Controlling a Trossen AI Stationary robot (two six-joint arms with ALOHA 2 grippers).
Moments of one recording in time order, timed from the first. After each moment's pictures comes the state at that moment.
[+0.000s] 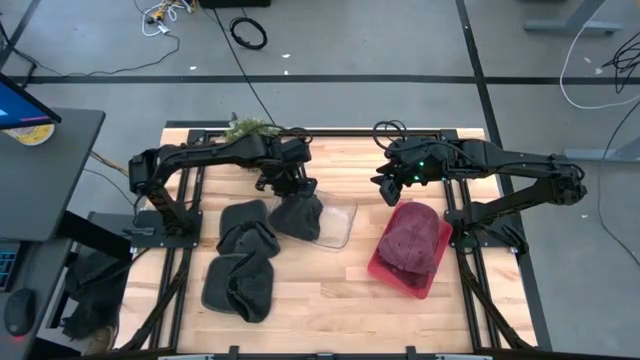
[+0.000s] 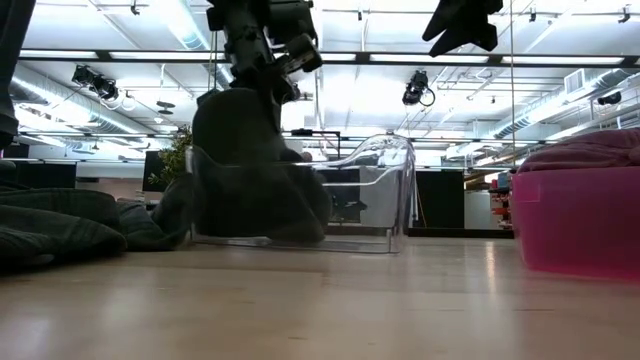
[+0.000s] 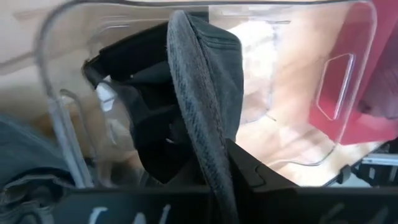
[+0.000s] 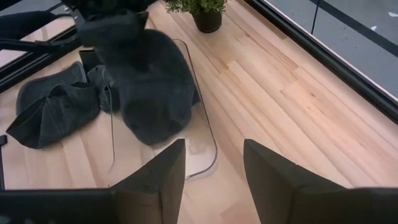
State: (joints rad) left arm 0.28 1.69 1.43 -0.96 0.28 -0.98; right arm -0.09 1.18 1.29 -0.87 0.16 0.44
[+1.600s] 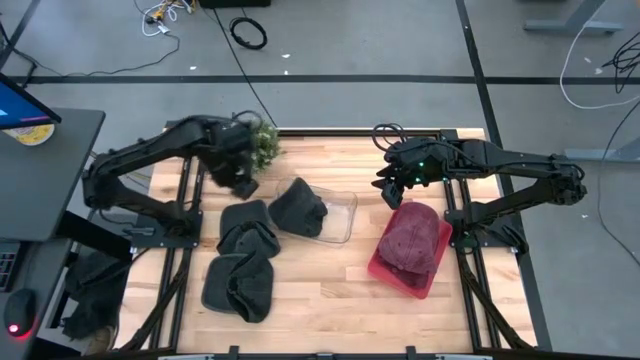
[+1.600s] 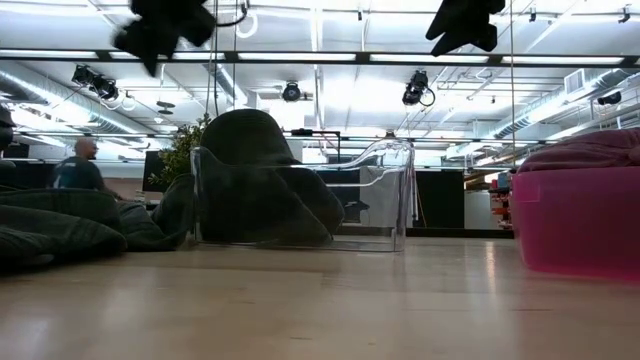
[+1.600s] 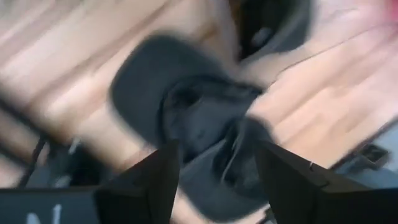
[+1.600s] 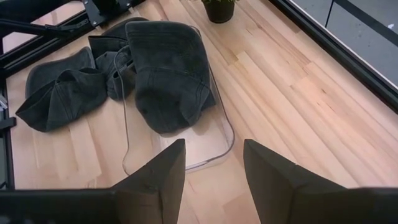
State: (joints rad) left arm 0.34 1.31 1.43 -1.51 0.18 -0.61; right arm -0.09 1.18 1.29 -0.89 0.11 0.41
